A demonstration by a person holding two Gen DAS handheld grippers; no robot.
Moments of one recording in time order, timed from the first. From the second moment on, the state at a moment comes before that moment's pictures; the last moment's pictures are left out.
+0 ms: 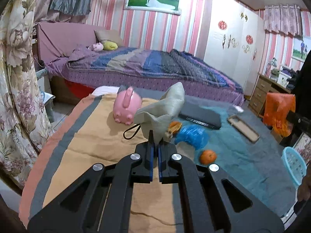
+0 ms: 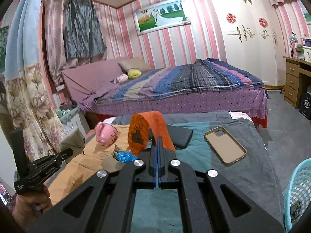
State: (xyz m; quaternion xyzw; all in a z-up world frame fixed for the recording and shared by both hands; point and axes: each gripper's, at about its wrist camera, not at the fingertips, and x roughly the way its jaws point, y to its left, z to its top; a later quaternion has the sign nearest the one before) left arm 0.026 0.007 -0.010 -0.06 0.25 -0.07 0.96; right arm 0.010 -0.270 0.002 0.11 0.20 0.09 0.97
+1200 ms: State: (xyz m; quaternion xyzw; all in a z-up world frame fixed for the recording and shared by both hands) left arm -0.039 -0.265 0.046 -0.01 0.21 -0.33 0.92; right arm -0.127 -0.486 0.033 0.21 0.10 -0.08 0.97
